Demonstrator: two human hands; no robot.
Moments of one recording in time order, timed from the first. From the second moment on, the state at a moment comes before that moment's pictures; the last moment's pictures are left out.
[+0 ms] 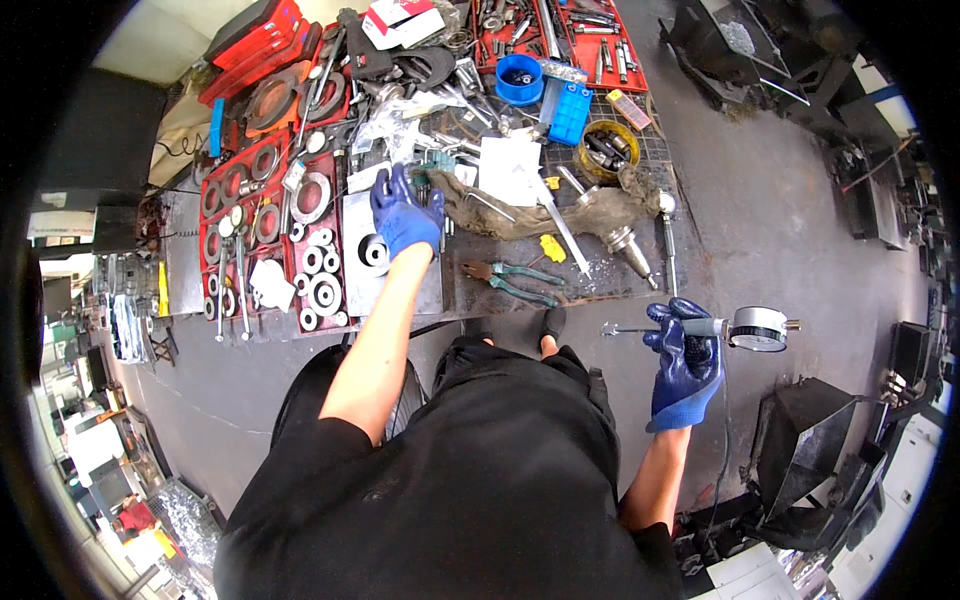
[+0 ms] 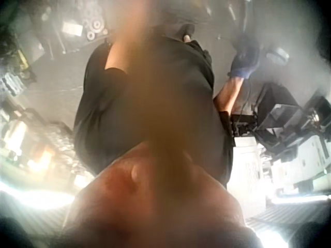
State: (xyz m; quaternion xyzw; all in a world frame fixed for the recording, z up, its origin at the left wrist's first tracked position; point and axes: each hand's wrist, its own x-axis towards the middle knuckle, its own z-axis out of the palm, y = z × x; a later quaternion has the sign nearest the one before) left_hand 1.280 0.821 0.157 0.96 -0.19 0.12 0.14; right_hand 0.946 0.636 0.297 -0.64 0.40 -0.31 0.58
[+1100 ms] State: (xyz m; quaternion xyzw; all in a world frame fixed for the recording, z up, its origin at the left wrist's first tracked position) left_hand 1.159 0.775 0.155 0.90 -0.31 -0.09 0.28; right_hand 0.848 0.558 0.297 -0.57 0.47 -0.36 0.56
